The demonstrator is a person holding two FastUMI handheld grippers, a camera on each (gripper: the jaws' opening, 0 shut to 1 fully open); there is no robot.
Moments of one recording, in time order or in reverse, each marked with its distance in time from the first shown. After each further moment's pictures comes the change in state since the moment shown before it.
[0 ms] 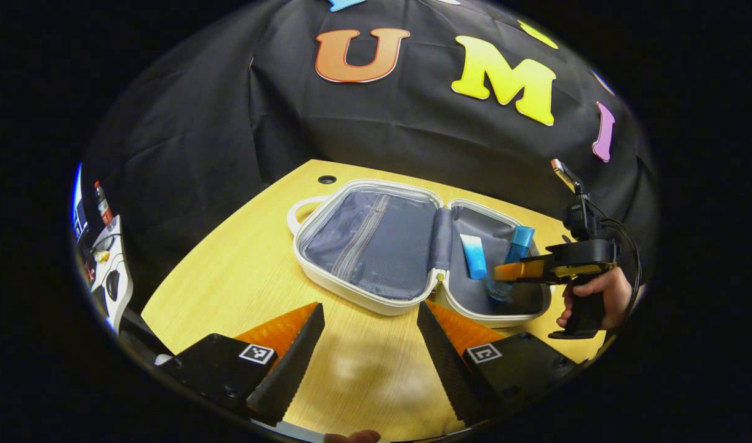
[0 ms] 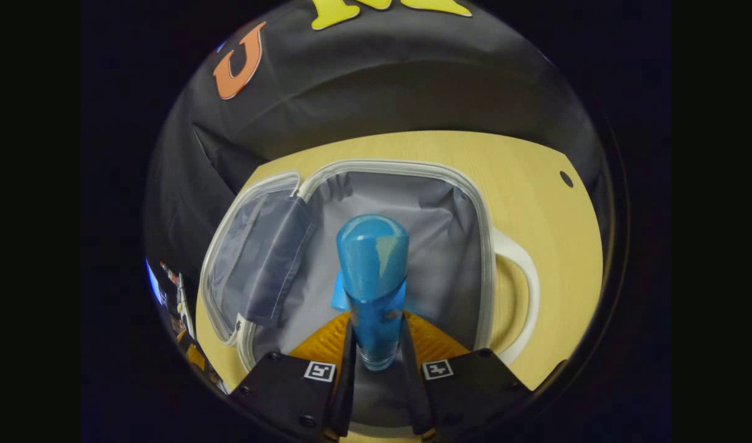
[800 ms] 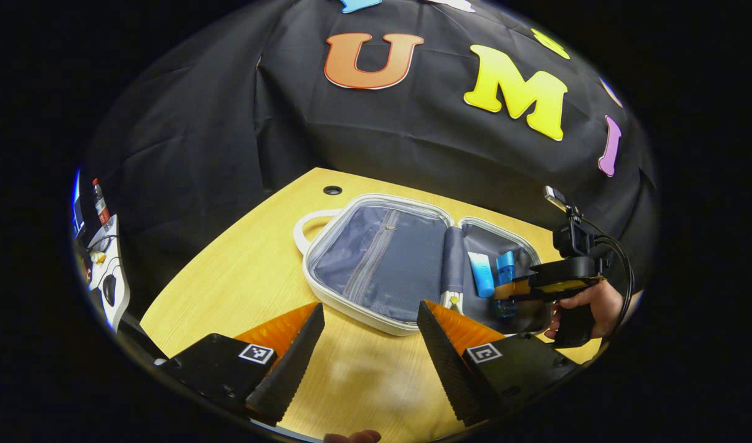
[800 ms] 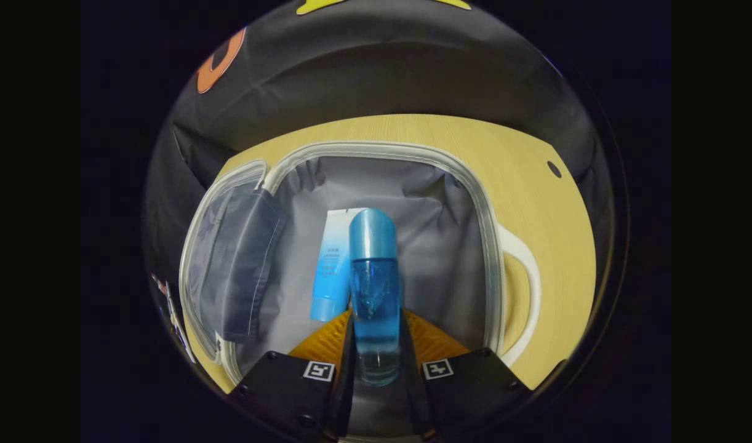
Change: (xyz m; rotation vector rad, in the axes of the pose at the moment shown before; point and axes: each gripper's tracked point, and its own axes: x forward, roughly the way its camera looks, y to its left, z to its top) left arm 0.009 0.030 0.028 -0.016 -0.040 0.015; right arm 0.022 -0.009 -0.006 0.026 0.066 -0.151
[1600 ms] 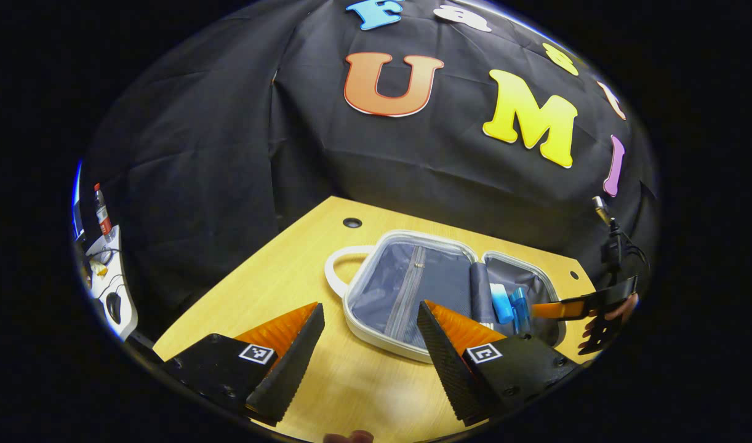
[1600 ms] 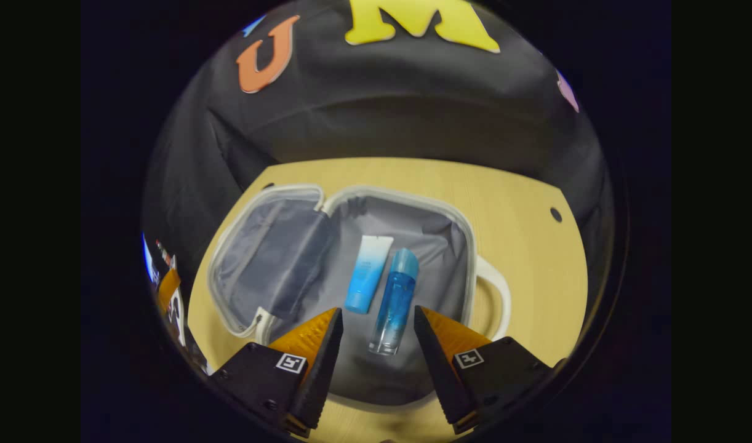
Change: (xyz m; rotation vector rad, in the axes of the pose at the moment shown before) left arm 0.011 0.061 0.058 -0.001 -0.156 -0.013; right arm -0.095 0.014 0.022 -0.197 -0.203 0.145
